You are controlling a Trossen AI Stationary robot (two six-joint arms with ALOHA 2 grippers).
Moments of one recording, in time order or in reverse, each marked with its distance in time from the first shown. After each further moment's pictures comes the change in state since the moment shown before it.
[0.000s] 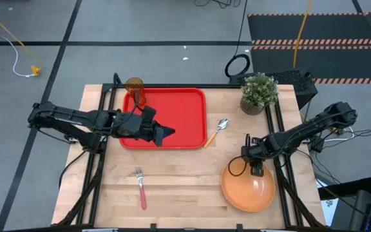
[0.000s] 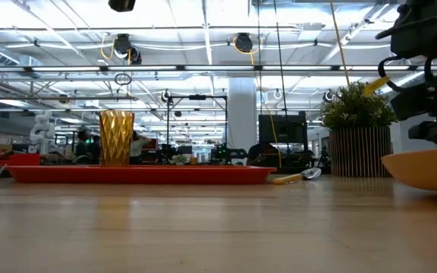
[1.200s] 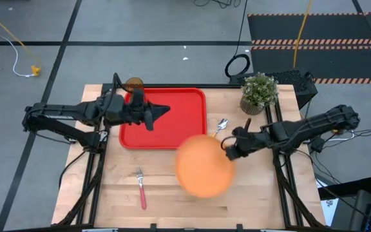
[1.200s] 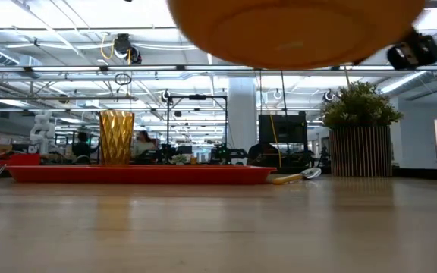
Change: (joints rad) left arm 0.134 -0.112 -0.001 0.146 -0.016 0.309; right arm -0.121 -0.028 0.424 0.080 0.100 0.859
